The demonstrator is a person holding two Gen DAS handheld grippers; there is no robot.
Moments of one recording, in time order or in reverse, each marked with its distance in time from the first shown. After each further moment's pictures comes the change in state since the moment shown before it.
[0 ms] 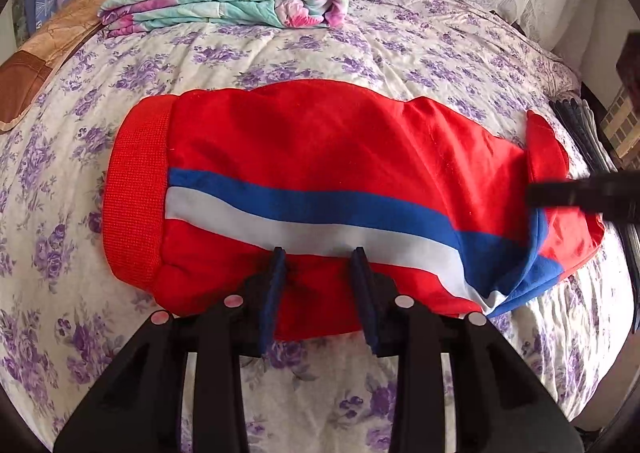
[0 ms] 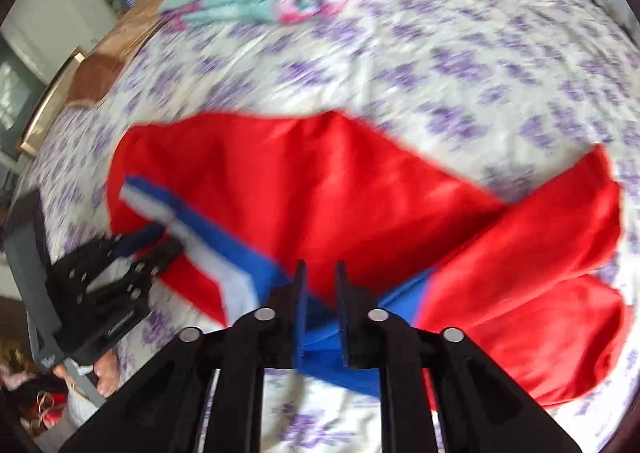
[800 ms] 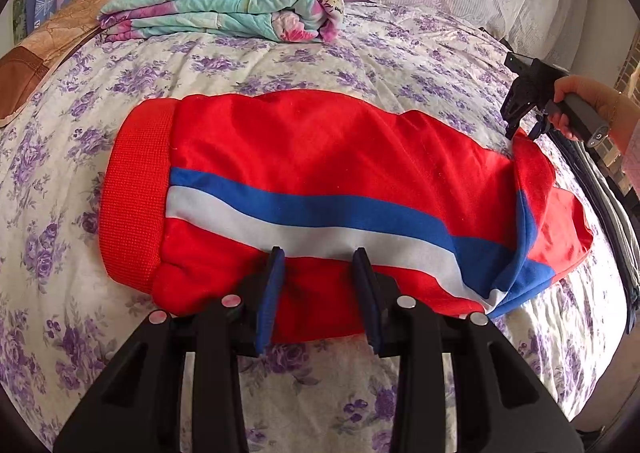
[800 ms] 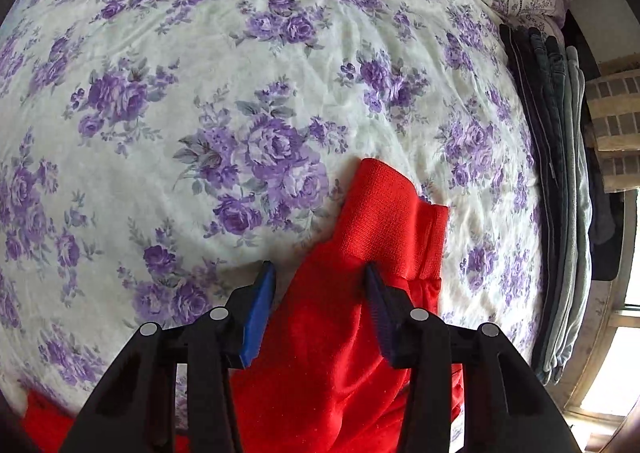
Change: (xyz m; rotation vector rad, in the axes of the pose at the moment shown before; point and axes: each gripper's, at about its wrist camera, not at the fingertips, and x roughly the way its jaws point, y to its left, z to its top) left arm -0.003 0.007 -0.007 -0.017 -0.058 -0.060; right arm 0.101 -0.221 0.117 0.500 0.383 -0.583
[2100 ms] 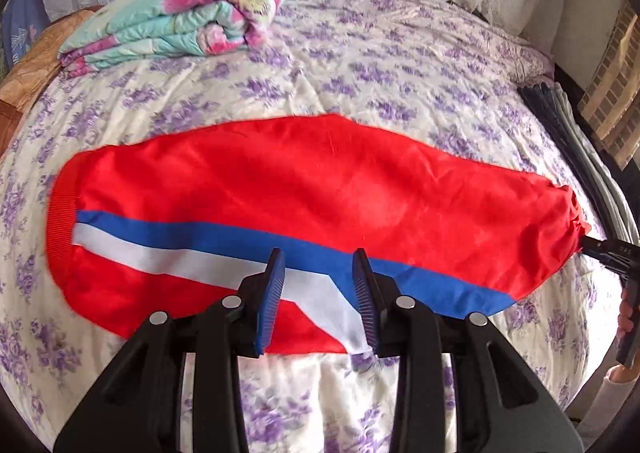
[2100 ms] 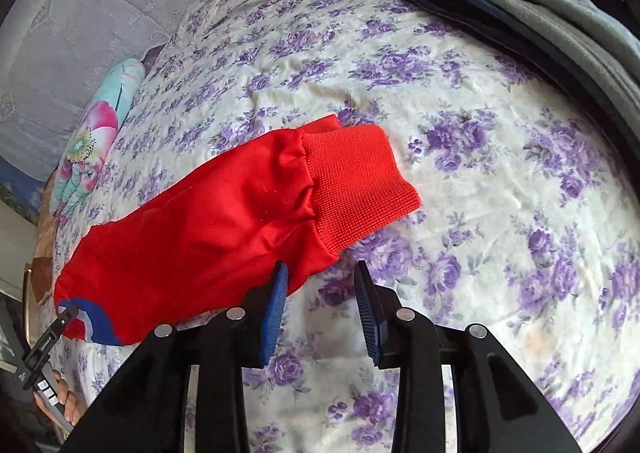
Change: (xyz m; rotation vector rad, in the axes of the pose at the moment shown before) left arm 0.011 -0.098 0.017 0.087 0.088 0.028; right arm 0.064 -0.238 -0.271 0.190 -0.425 0.671
